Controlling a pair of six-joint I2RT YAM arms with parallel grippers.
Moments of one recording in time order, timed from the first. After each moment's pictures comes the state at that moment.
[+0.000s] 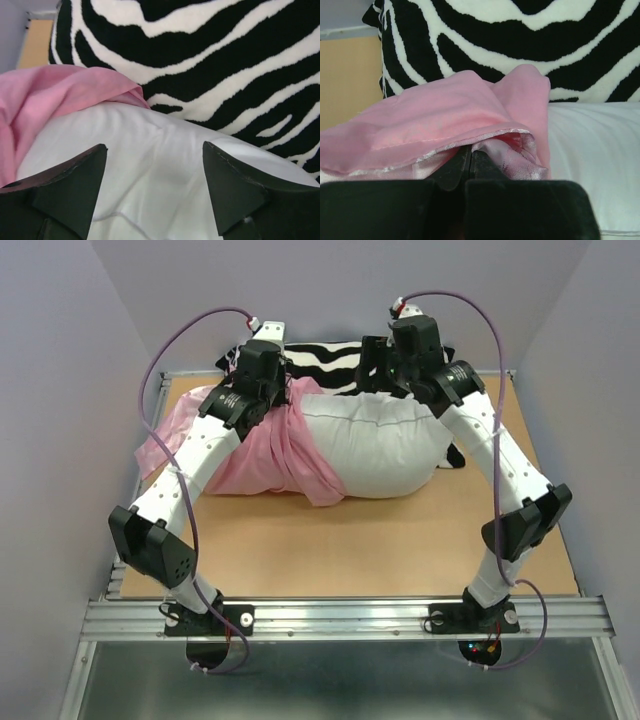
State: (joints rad) left arm -0.49 1.57 1.69 -0.61 -0.31 -0.19; right arm 0.52 1.79 2.05 -0.80 0.20 0.37
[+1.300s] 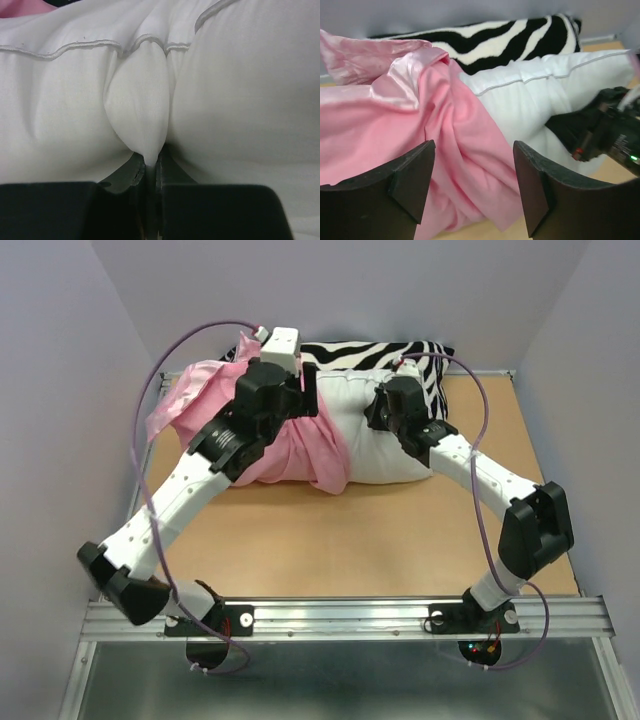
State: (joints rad) left arm -0.66 1.43 1.63 -0.47 -0.38 -0.20; right arm 0.52 1.61 1.30 -0.08 0.20 0.45
